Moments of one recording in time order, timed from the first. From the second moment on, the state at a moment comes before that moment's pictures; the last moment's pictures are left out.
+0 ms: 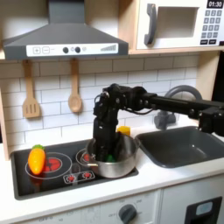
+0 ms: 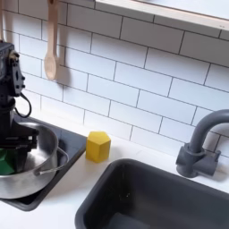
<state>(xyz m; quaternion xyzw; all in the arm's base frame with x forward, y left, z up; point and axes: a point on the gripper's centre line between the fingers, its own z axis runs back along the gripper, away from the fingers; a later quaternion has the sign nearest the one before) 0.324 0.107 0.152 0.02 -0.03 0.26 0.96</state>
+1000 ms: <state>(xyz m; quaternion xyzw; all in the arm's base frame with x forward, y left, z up) 0.334 0.098 0.191 0.01 -0.08 0.25 0.97</state>
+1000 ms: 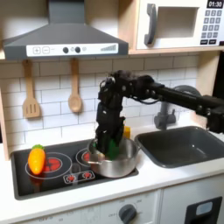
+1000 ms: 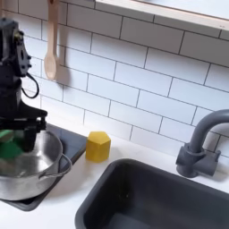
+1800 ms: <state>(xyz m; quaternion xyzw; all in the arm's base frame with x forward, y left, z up) 0.334 0.119 0.230 0.03 -0.13 0.30 0.94</state>
